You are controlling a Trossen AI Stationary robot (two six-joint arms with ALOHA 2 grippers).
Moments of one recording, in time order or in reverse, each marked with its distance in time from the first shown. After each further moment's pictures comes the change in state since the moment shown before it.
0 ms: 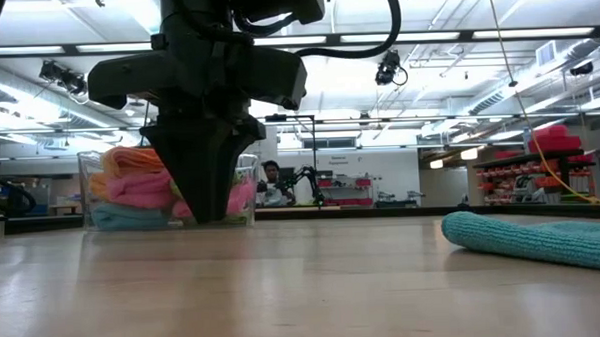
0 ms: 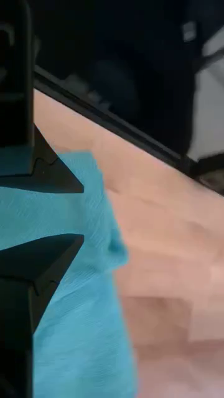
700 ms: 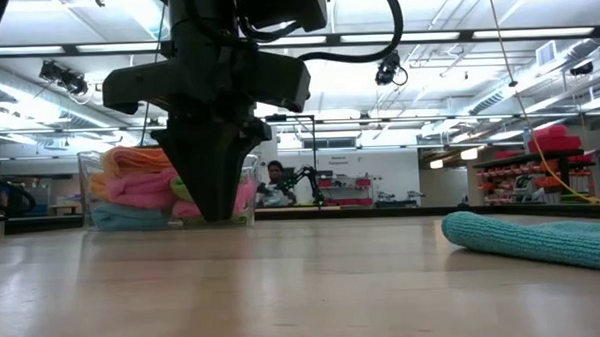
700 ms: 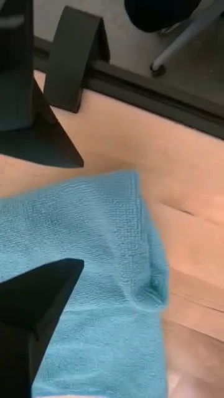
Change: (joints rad) left arm 0.021 0.000 0.000 0.002 0.000 0.053; right arm -0.013 0.414 0.891 -1.238 -0.198 0.069
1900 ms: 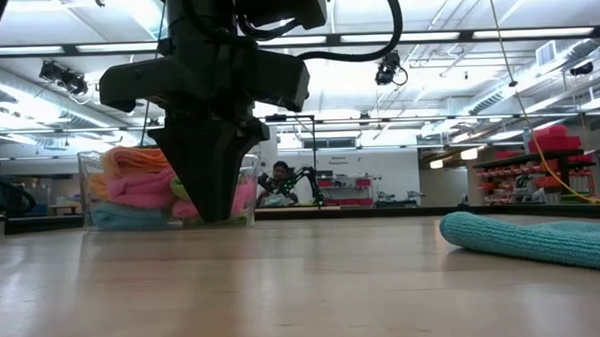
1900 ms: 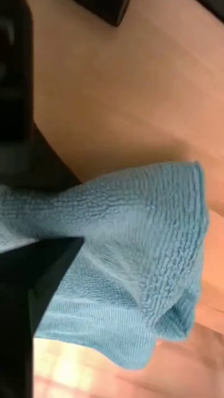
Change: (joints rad) left arm -0.002 0.000 0.001 0.000 0.000 -0.026; right arm 0.106 0.140 -0.085 0.020 0.281 -0.091
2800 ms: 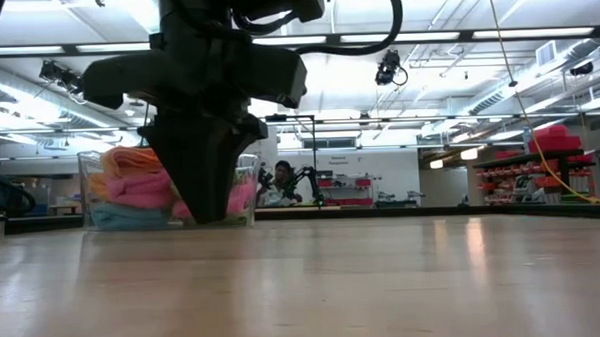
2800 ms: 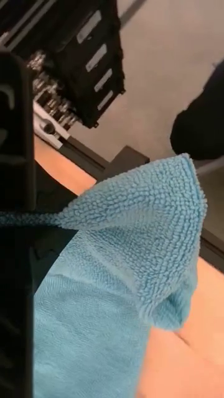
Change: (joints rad) left arm -0.026 0.000 0.000 0.001 0.001 -0.001; right arm -0.203 -0.243 0.029 0.099 -0.751 -0.181
